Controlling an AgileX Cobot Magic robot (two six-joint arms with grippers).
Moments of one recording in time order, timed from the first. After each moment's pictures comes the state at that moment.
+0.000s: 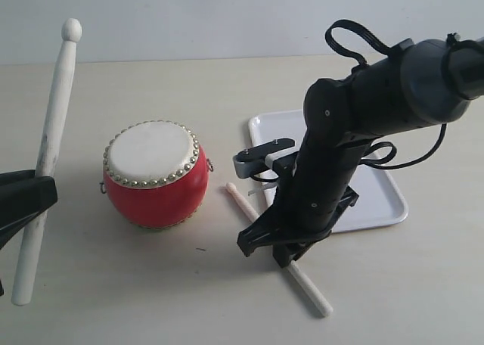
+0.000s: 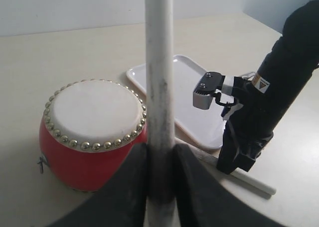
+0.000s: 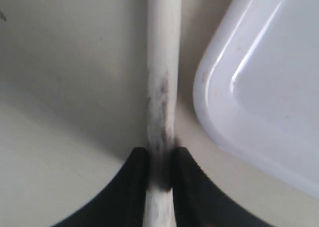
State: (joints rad) left arm -1.00 0.60 -0.26 1.27 0.30 -1.60; right arm 0.51 1.95 -1.03 0.28 0.73 -0.12
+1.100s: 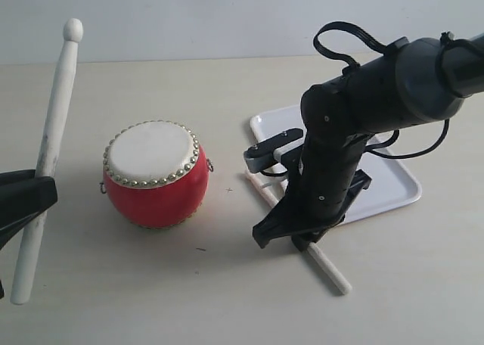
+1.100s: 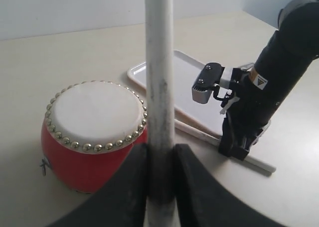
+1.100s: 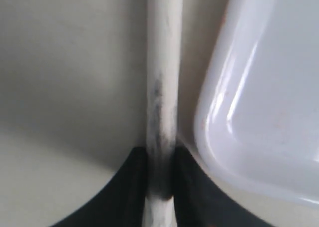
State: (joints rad) left arm -1.00 0.60 -0.26 1.27 0.30 -1.58; right arm 0.51 1.97 -1.05 0.07 0.72 0.03
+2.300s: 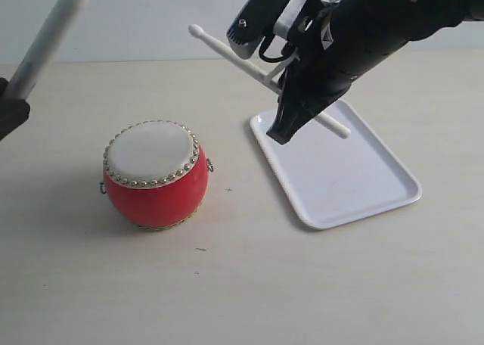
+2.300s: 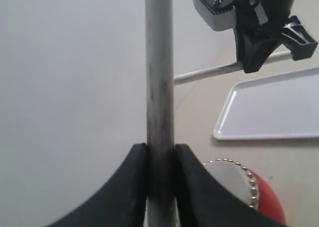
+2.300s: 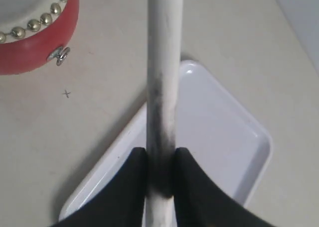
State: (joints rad) left arm -1.00 0.61 -0.34 1.74 0.38 -1.18; right arm 0.51 1.62 -1.16 -0.23 0.61 -0.26
